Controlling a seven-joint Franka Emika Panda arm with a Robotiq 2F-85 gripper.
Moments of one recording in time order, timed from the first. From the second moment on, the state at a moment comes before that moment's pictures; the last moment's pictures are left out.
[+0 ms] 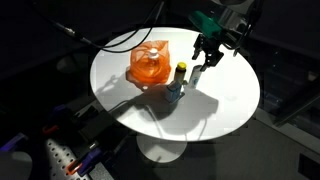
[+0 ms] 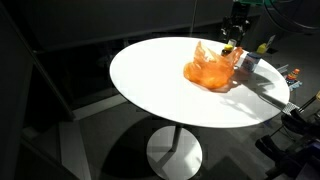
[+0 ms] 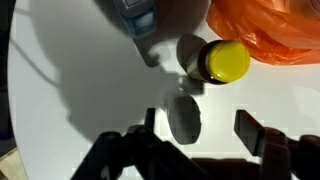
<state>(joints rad) -0.22 0.90 -0.11 -1.13 0.18 1.76 0.23</state>
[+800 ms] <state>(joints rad) -0.13 0.76 -0.11 -1.13 0.08 1.56 0.22</state>
